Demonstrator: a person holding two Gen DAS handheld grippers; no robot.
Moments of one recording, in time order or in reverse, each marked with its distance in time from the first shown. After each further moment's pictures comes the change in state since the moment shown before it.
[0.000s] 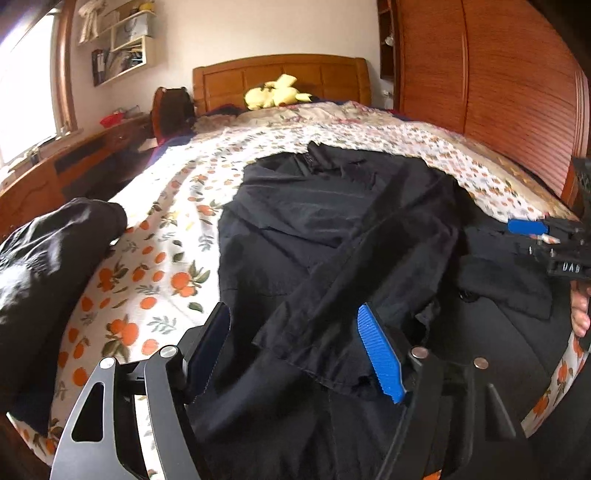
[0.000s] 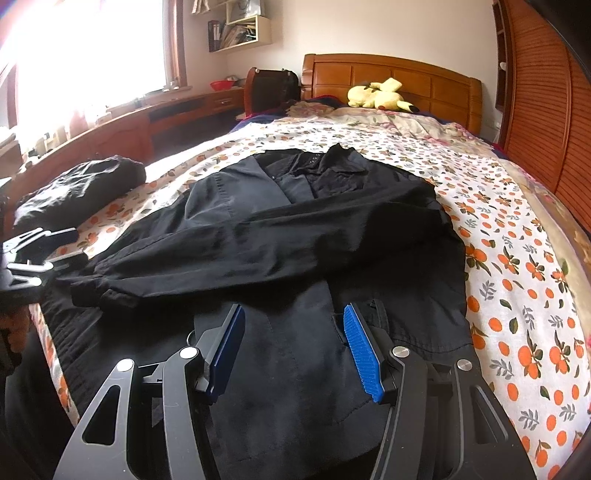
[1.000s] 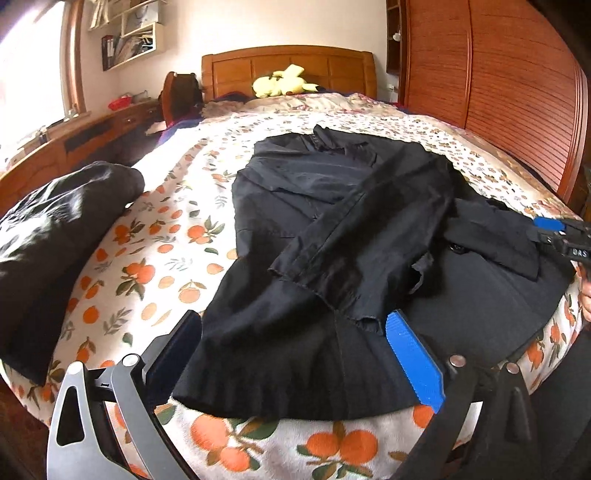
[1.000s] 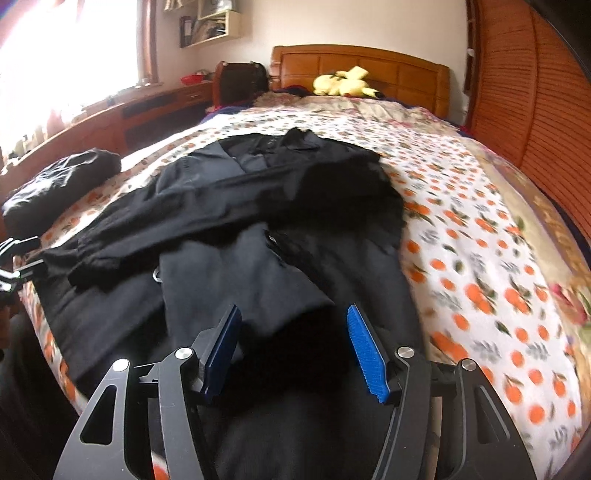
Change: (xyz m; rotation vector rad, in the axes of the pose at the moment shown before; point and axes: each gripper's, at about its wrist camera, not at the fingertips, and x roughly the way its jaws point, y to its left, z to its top) left arm -0.038 0.012 -0.047 -0.057 0.026 0.004; right arm -0.048 -0.035 -0.049 0.057 0.039 -0.114
